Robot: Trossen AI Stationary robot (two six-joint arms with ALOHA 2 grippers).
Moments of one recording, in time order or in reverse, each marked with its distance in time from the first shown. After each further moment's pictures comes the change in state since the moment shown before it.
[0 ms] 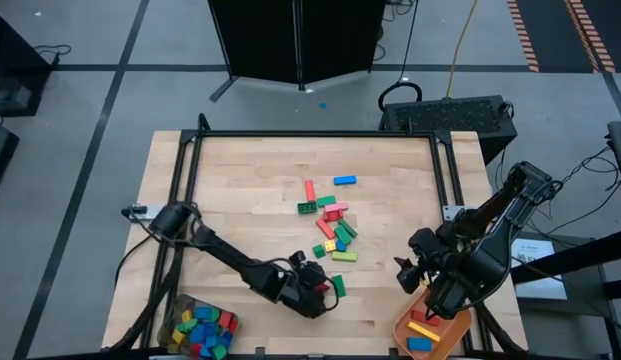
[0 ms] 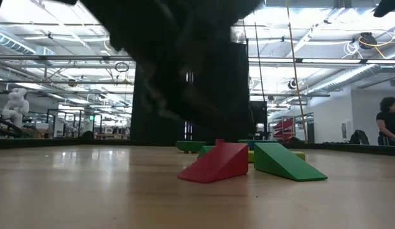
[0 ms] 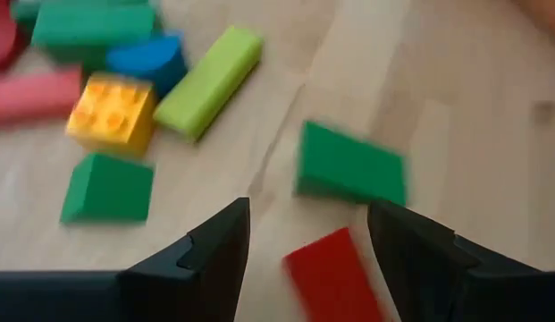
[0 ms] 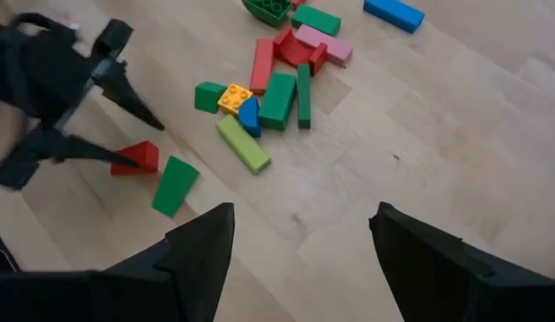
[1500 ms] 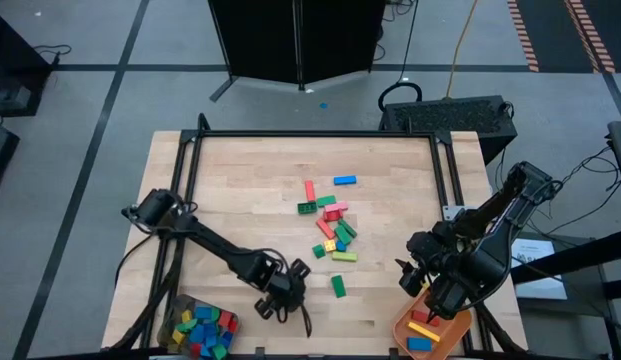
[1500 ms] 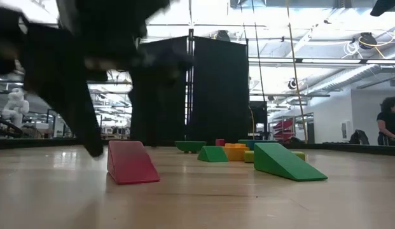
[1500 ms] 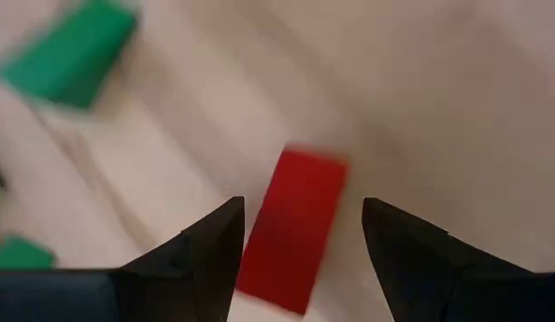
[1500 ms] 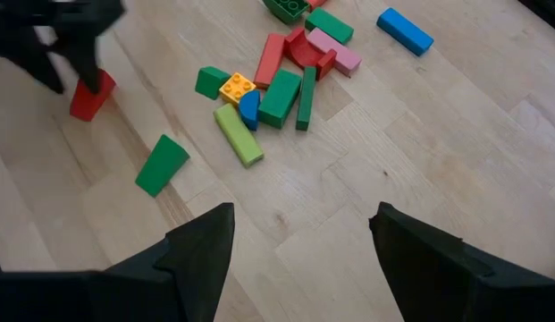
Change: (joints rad) left arm 0.024 -0.169 -0.117 -0.238 0.527 1.064; right arm 0.001 0.000 0.000 0.000 -0.002 -0.174
